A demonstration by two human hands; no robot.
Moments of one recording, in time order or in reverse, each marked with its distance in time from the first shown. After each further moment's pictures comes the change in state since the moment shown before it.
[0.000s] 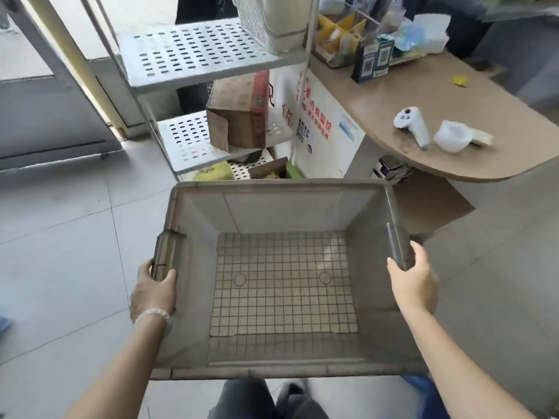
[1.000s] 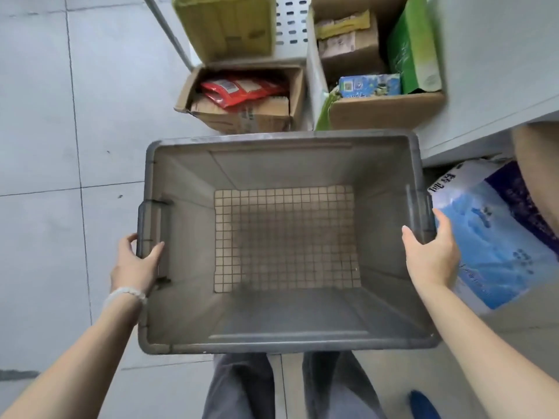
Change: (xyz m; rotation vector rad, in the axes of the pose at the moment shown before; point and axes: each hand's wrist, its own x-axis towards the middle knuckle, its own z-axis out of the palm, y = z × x) left_hand 0.160 -0.168 0.314 0.129 -0.019 -0.436; right_hand 0.219 0.113 0.409 -0.255 -0.387 -0.129
